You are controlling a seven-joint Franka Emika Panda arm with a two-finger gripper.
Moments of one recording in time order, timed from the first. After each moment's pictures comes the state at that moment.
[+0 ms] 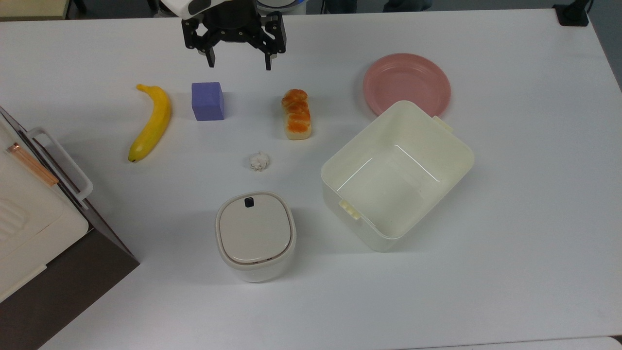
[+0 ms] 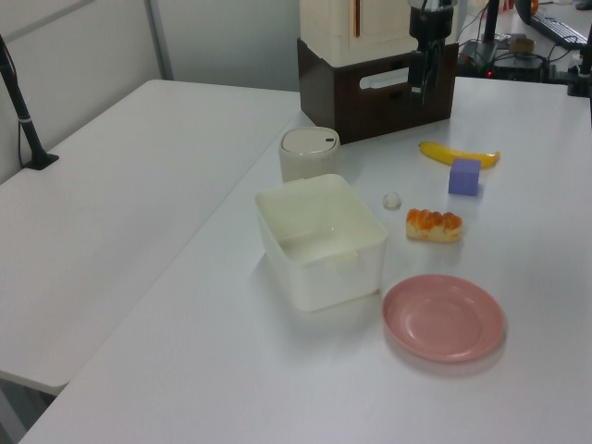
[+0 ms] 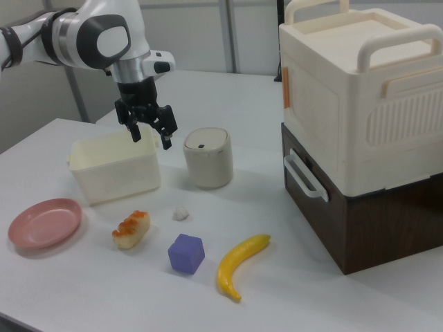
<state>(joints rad) 0.02 0.08 -0.05 -1.66 -0.01 1.77 0.01</state>
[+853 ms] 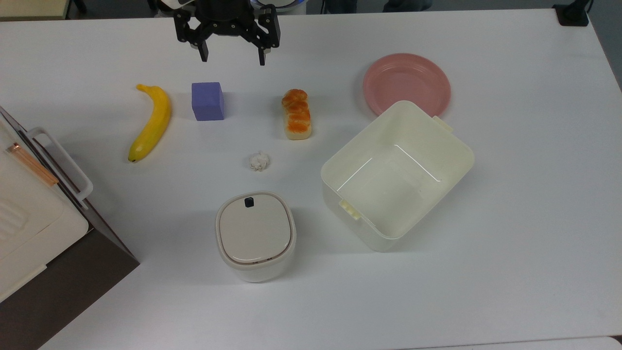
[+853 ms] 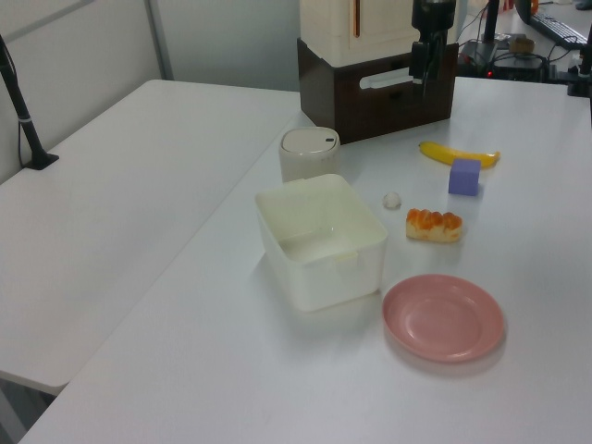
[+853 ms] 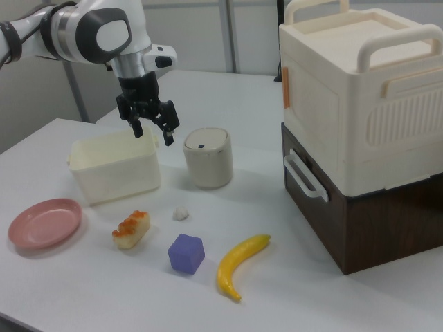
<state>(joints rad) 0.01 0.07 -0.05 -1.64 -0.01 1.75 0.01</state>
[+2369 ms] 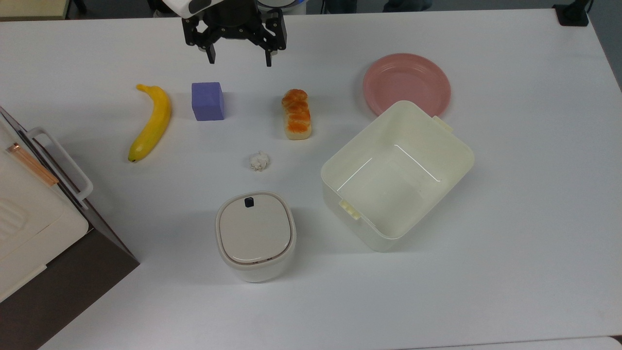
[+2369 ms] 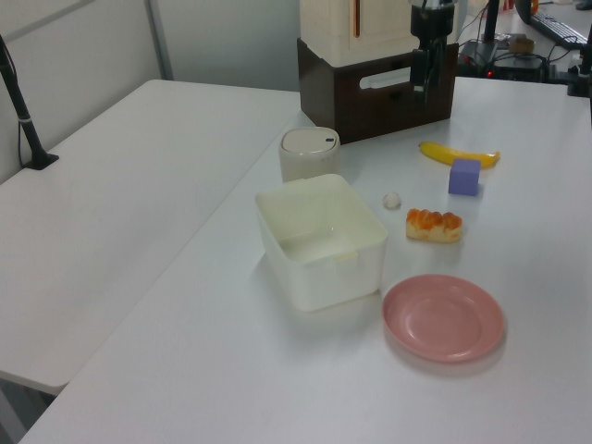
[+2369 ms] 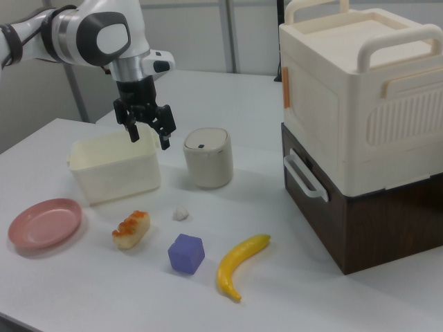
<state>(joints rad) 0.02 0.09 -0.05 -1.64 -0.01 1.73 0.01</state>
